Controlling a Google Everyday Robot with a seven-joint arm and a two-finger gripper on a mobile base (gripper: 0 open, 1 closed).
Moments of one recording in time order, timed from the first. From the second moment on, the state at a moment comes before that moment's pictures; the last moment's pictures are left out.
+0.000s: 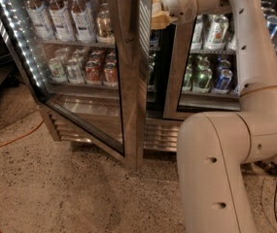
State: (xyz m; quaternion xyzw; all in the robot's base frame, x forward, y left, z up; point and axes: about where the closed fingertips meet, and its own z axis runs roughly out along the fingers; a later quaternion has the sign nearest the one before) arm 0.686 -0.018 0.994 -0.66 0.44 0.38 0.48
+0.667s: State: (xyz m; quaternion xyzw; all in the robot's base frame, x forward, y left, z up) arm 0.683 0.067 0.964 -0.65 0.34 0.49 0.47
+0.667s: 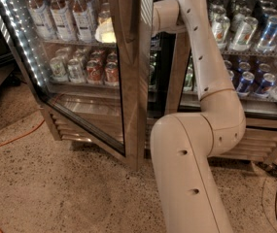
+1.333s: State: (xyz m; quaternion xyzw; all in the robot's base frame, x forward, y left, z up) arm 0.661 0.103 0.971 -0.63 0.27 0.57 0.45
